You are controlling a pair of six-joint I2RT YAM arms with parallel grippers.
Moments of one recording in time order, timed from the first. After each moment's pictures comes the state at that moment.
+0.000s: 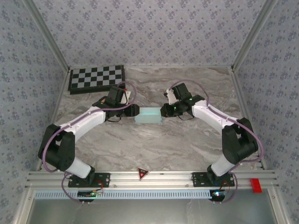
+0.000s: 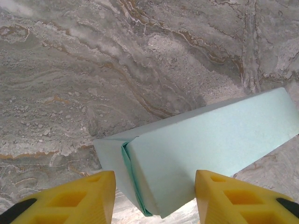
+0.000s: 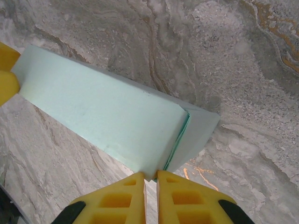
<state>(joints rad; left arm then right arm) -0.49 1.50 0.99 -0.36 0.27 -0.42 0.48 1.60 1.12 -0.53 -0.39 0.30</state>
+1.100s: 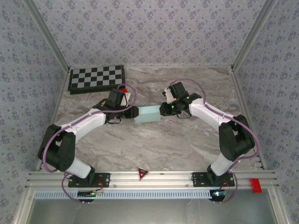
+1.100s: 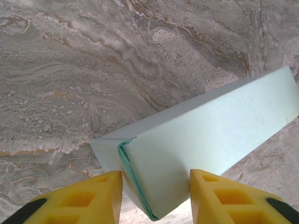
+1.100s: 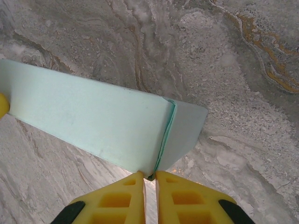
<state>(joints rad) -0.49 1.50 0.95 -0.32 0.26 -0.42 0.50 1.64 1.17 -0.54 -0.31 0.30</state>
